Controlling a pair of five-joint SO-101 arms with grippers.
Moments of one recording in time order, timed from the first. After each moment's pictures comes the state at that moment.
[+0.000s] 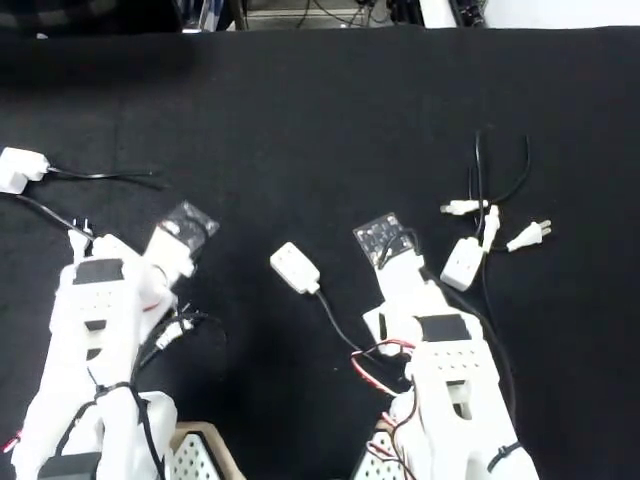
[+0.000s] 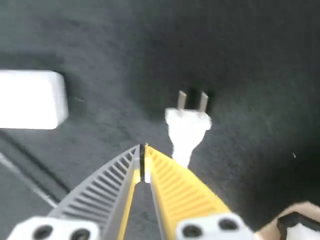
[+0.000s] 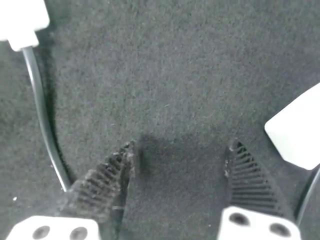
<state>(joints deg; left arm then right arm) -11.6 -35.6 58.6 65.9 -42.9 -4.3 -52.7 82.4 47.2 22.5</state>
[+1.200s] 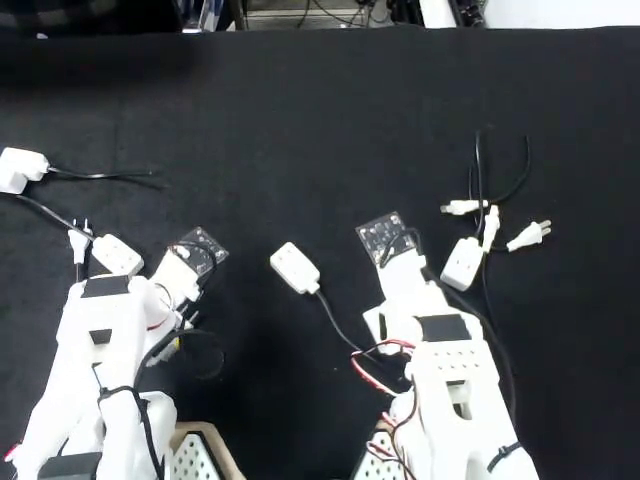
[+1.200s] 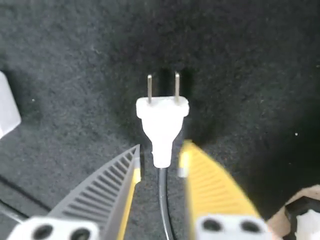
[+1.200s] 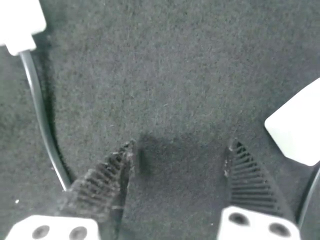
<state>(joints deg) -11.7 -35.6 67.6 60.8 -50.1 -4.3 -52.7 82.4 47.2 21.1</state>
